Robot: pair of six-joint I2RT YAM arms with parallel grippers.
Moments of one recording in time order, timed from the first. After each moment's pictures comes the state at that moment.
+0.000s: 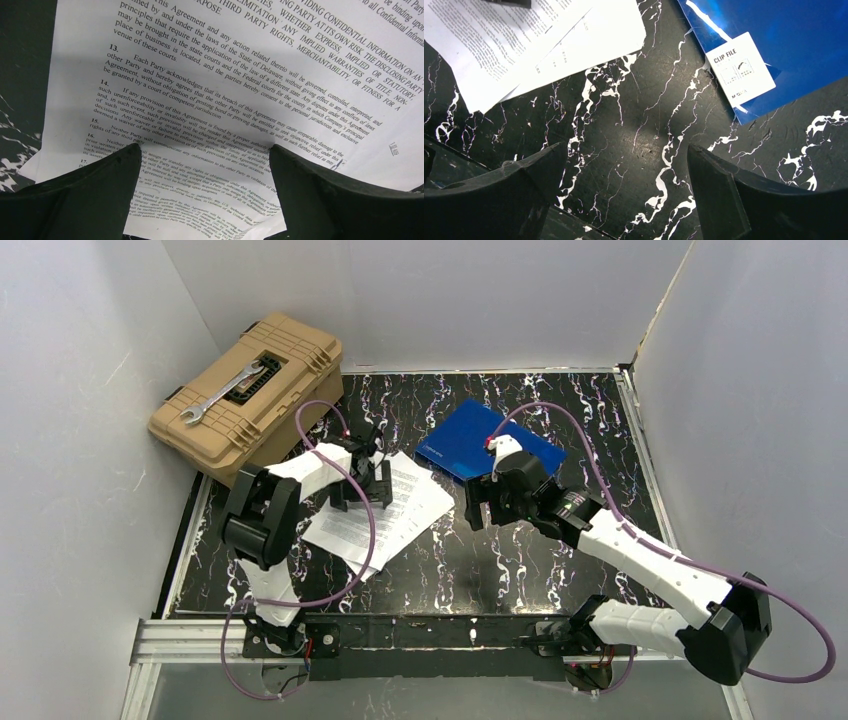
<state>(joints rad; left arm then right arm) -0.42 1.83 1.19 -0.69 -0.10 -0.47 0.81 1.11 0.92 -0.58 0.12 0.37</state>
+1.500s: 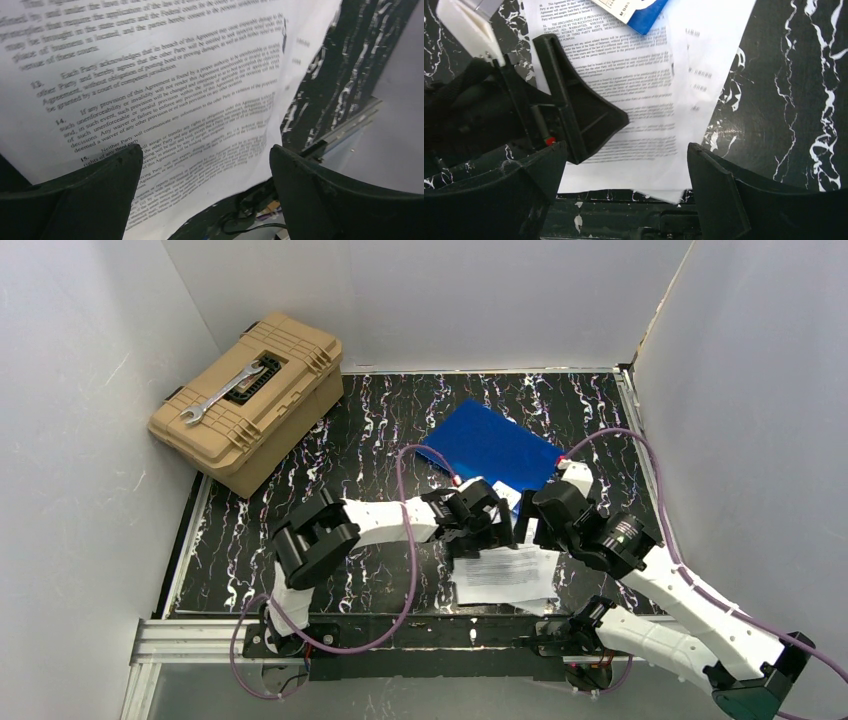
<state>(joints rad) -1.07 1.91 1.23 -0.27 0.03 -1.13 0.81 0.81 0.87 -0.98 0.40 0.76</state>
